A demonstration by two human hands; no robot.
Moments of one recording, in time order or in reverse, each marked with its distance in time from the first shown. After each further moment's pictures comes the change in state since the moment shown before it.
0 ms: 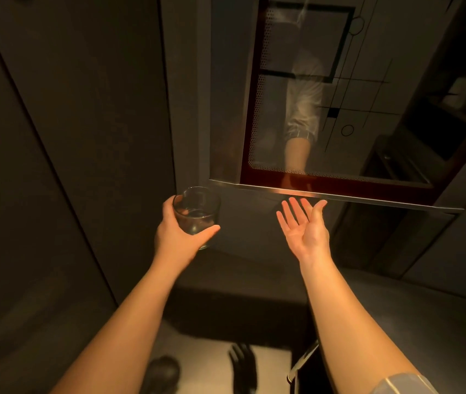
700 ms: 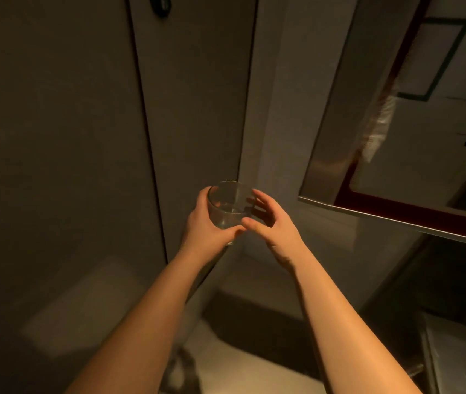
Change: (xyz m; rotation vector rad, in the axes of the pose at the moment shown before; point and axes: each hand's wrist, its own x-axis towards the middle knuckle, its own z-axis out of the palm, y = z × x) left_hand 0.047 -0.033 -0.109 0.002 0.031 0.029; right_hand -0.045 0.144 0.136 -1.008 -0.764 -0.173
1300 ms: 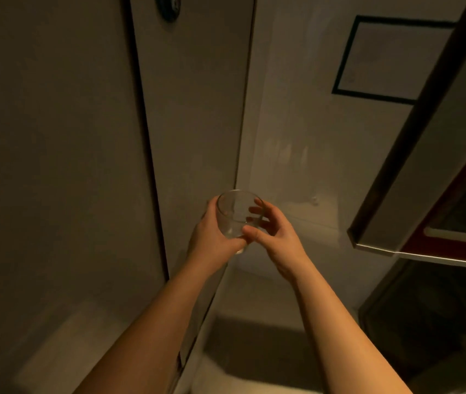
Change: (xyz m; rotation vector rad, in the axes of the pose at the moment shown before) left_hand 0.164 -0.050 -0.029 -0.040 -0.193 0.052; right_hand 0.145 0.029 0.059 0.078 0.293 0.049
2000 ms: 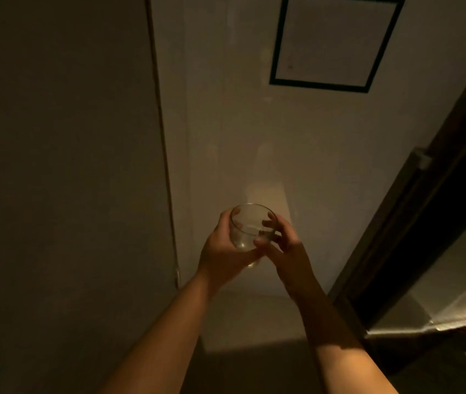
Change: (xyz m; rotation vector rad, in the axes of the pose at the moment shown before) left_hand 0.165 -0.024 0.162 -0.185 -0.385 0.145; right_hand 0.115 0.078 -0.121 -0.135 0.369 0.019
